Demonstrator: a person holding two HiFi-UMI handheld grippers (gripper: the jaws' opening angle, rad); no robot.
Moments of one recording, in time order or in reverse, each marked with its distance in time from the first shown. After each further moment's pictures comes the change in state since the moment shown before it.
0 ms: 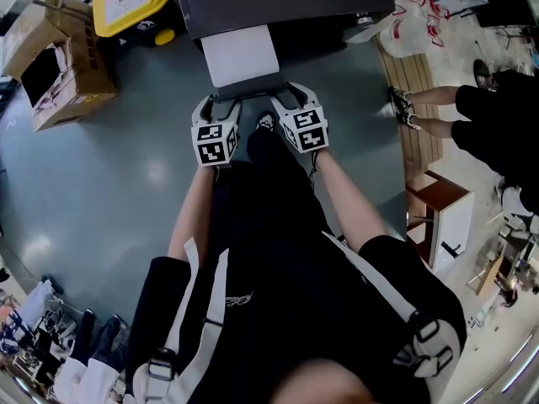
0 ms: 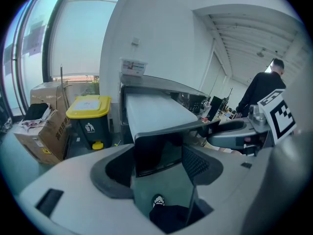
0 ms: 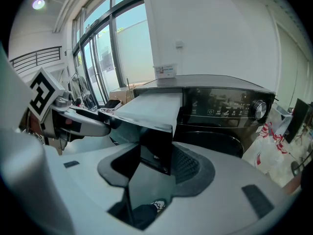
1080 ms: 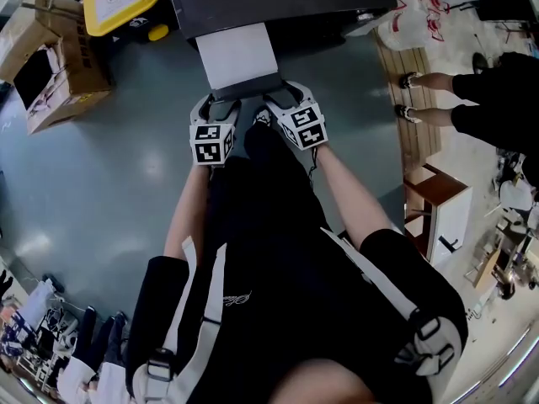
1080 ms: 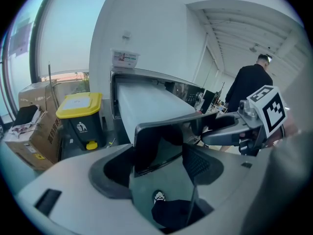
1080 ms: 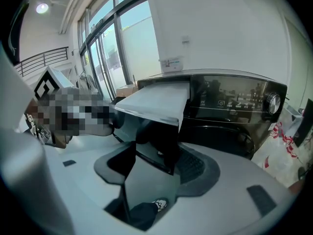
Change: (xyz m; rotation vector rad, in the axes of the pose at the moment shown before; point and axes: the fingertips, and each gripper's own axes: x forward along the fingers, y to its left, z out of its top) left arm 0.022 -0.001 -0.017 0.064 0.056 -0.078; right arm 0.025 -0.001 -0.017 -0.037 0.022 0.092
